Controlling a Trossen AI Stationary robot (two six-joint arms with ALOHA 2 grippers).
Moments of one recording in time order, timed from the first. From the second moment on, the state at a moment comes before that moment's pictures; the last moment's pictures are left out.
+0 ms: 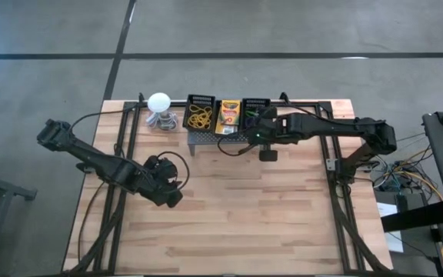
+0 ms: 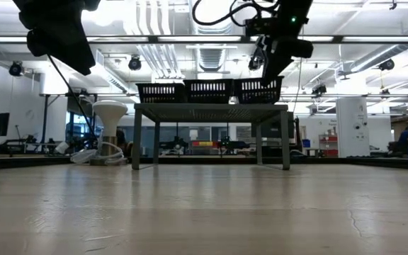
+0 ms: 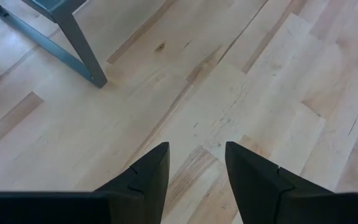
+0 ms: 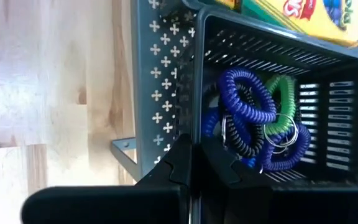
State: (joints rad) left arm -0.46 1.23 0.95 -0.88 -0.53 -1.01; right arm -0.14 1.55 1.37 -0.97 0.41 -0.27
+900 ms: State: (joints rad) left arm -0.46 1.23 0.95 -0.88 -0.52 -1.00; right arm -0.14 1.51 1.36 -0.97 0.36 -0.18
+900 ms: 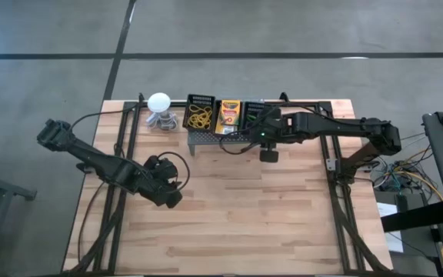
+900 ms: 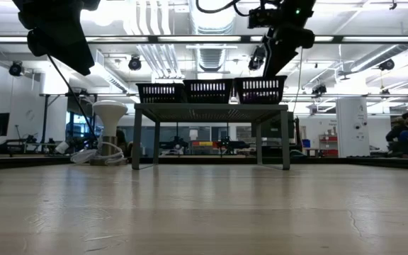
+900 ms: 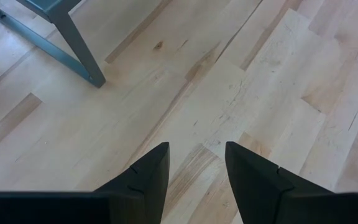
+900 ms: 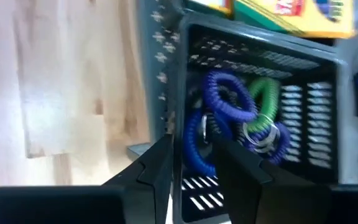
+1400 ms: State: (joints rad) left arm -0.46 1.23 1.00 -0.88 -0.54 -0.88; right arm -0.10 1.28 1.32 -0.97 0.36 -0.12
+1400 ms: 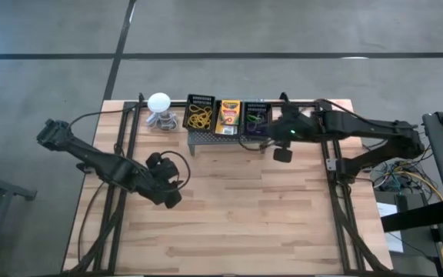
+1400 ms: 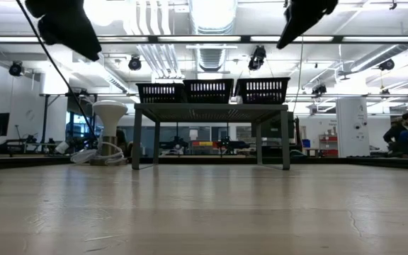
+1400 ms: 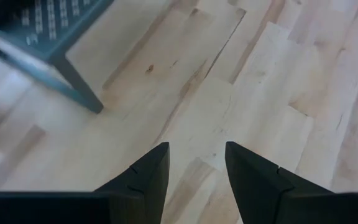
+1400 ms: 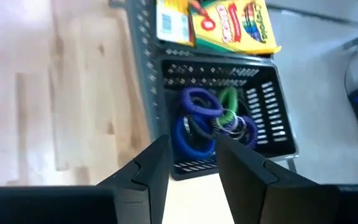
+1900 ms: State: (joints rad) left arm -0.46 1.23 1.01 -0.89 -0.54 -0.44; right arm -0.02 0.78 0.82 -0.56 0.30 -0.04
